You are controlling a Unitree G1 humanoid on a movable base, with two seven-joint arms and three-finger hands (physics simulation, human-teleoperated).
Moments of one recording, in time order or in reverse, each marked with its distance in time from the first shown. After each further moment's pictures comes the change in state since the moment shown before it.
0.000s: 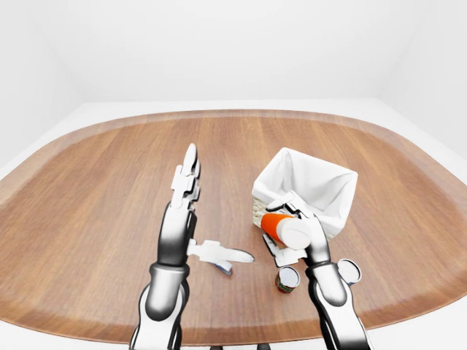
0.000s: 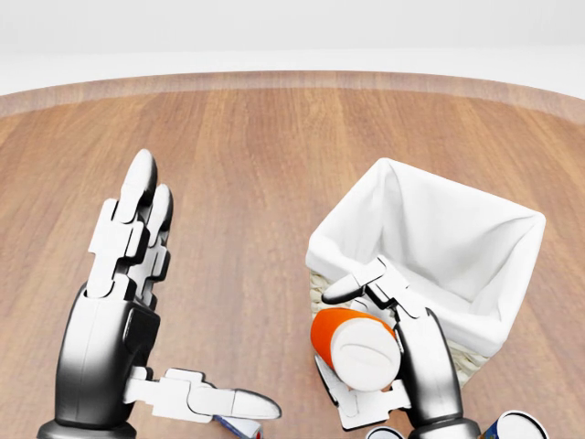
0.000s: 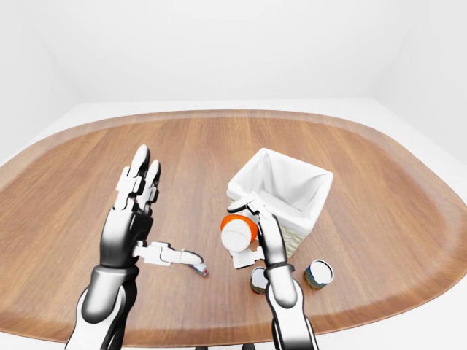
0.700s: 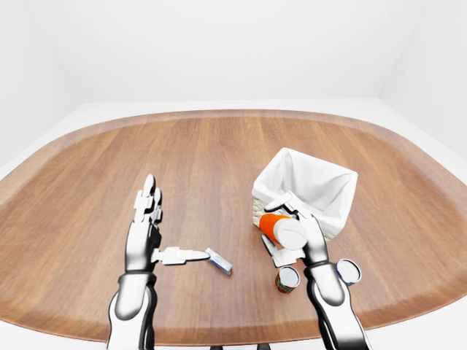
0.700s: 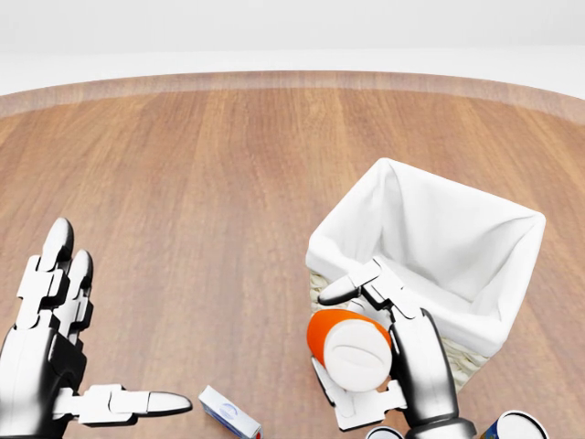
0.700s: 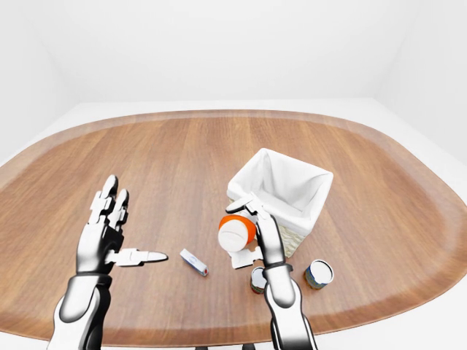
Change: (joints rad) left arm 0.069 -0.004 0.338 0.221 -0.127 -0.056 -0.096; right arm -0.005 0.001 0.009 0.016 -0.017 -0.005 -0.007
